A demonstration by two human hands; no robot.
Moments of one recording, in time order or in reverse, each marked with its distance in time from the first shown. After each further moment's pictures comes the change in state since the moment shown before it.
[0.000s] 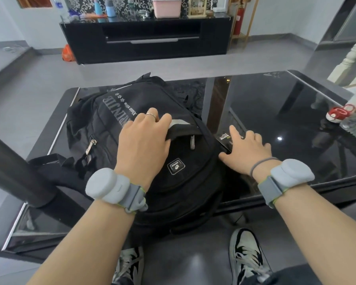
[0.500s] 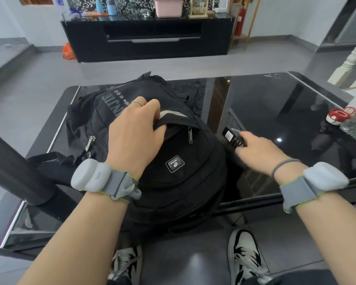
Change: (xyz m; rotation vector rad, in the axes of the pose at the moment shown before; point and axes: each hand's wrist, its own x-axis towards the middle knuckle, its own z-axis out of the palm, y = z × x) left_hand 0.011 -0.011 -0.009 -0.257 0.059 -0.218; right_hand -0.010 0.021 -0.024 0.350 -0.049 -0.017
